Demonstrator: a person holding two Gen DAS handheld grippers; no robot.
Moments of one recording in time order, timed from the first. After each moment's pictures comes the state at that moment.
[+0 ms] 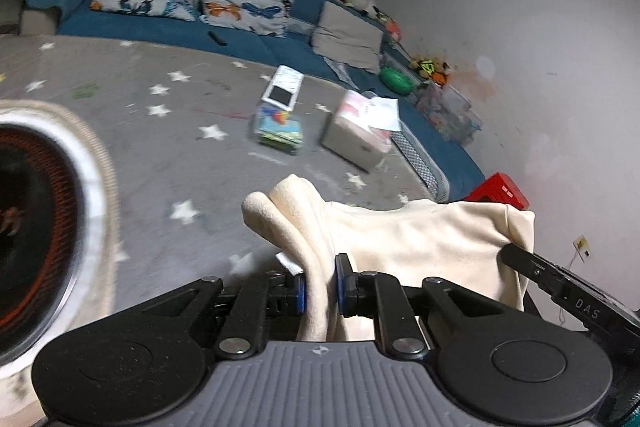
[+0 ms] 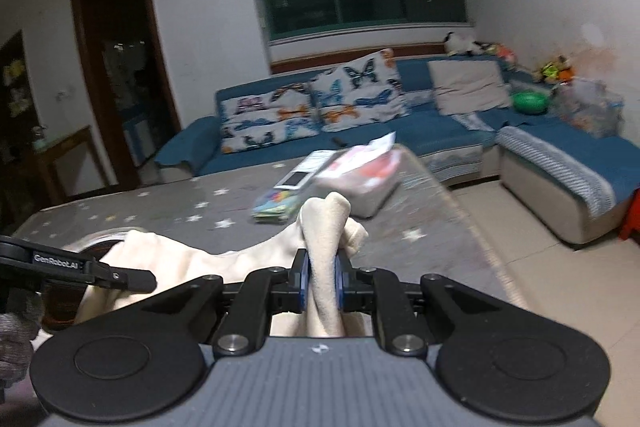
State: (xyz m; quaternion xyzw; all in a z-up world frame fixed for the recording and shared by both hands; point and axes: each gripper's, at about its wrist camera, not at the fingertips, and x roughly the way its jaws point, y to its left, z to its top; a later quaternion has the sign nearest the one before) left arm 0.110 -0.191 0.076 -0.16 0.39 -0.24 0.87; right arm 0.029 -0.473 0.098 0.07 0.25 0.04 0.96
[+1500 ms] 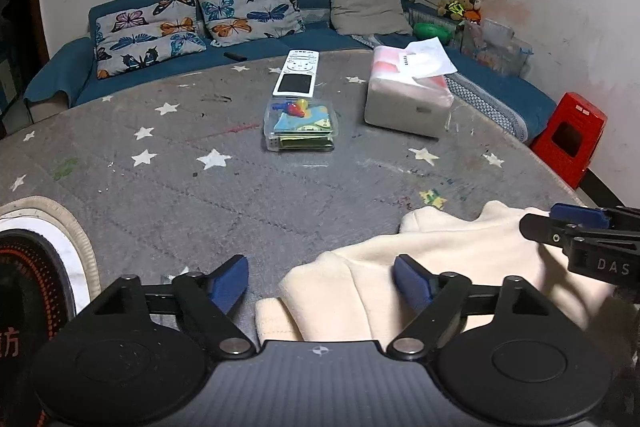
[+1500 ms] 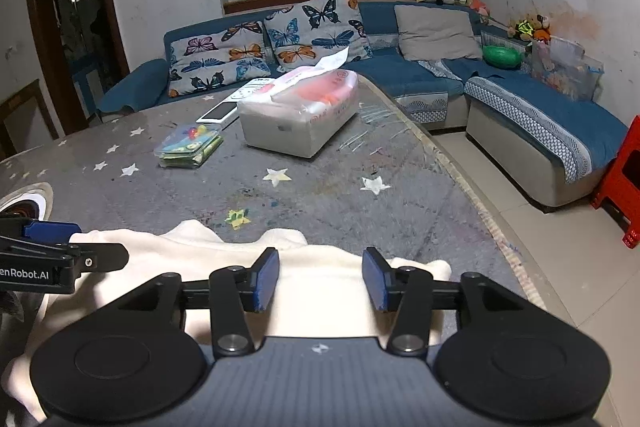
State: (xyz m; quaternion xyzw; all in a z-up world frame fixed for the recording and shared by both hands) left arm 0.170 -0.257 0.027 0.03 0.38 -0.18 0.91; right arm 0.115 -0.478 0.017 0.05 0.34 -0.01 0.94
